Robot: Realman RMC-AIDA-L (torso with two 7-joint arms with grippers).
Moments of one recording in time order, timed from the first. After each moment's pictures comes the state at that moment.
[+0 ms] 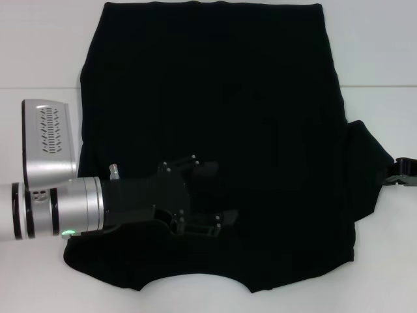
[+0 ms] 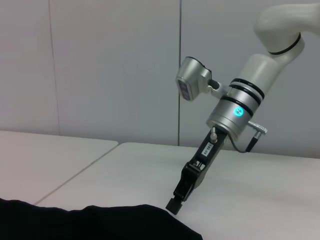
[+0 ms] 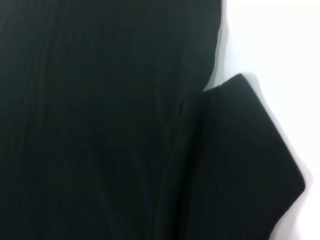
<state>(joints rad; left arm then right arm) -0.55 -2.16 0.82 0.65 1.89 1.50 -1.10 0.71 1.91 -0.65 -0.51 -2.48 -1.13 2.44</state>
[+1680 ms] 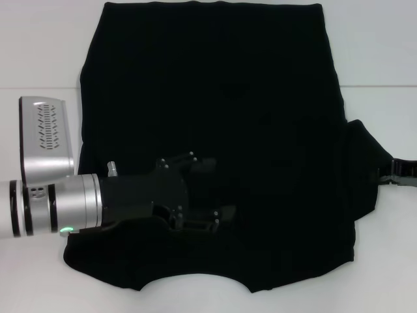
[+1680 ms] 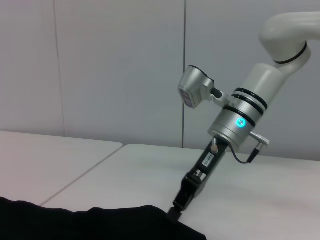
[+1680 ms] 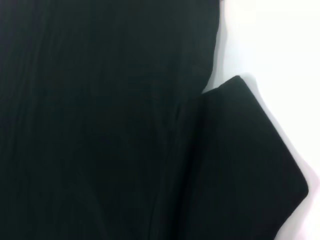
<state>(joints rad) -0.55 -2.16 0.81 0.65 1.89 1.50 -1.11 0.72 1.94 -0.66 -0.50 -2.48 -1.05 2.43</state>
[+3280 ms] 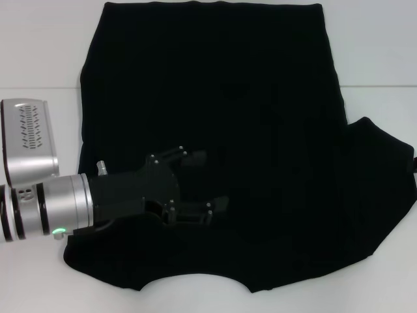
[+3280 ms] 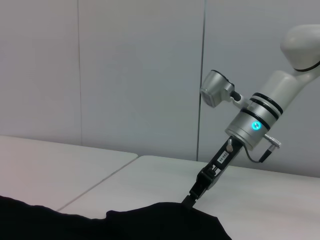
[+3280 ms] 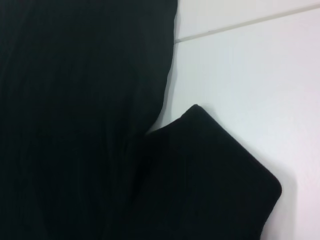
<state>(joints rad) -0.53 -2.16 0.76 0.65 1.87 1.51 -1.11 0.67 1.90 -0.70 -0.58 -2.48 -1.04 2.41</state>
